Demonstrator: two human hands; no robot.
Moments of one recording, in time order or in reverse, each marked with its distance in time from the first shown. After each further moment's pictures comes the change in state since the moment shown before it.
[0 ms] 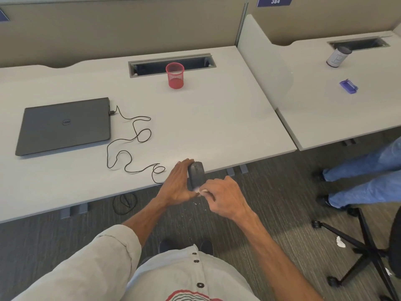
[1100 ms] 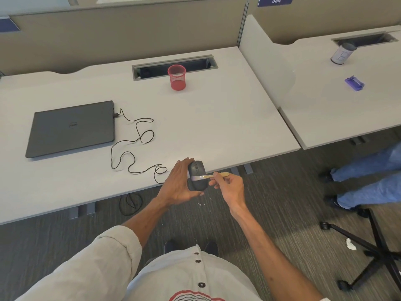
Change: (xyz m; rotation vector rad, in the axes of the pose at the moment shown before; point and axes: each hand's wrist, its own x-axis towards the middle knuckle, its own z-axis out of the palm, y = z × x) left_hand -0.004 0.006 -0.004 0.028 0.023 -0.023; right_hand 0.008 0.003 0.017 1.007 0.247 0.934
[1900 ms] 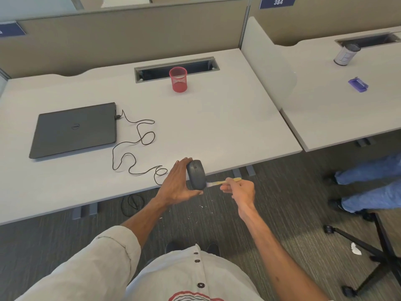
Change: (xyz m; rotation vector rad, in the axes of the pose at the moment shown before) left_hand 0.004 0.001 -0.004 0.011 0.008 -0.039; right_hand 0.020 0.016 -0.025 0.075 0.098 0.228
